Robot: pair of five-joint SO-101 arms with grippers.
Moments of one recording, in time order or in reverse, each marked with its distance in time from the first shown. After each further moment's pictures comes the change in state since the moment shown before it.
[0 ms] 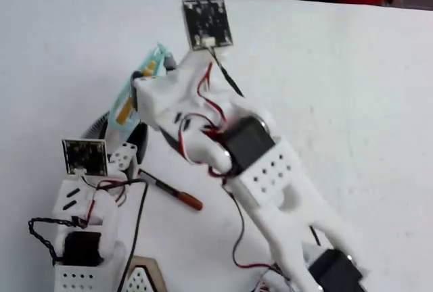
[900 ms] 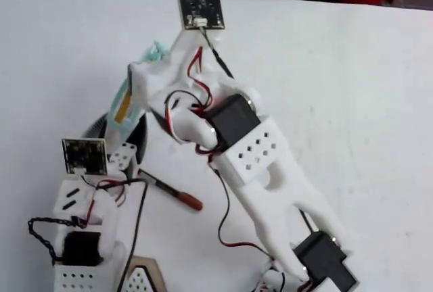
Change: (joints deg) left arm -0.1 0.0 0.1 0.2 0.0; right arm 1.3 7.8 -8.4 3.9 -3.3
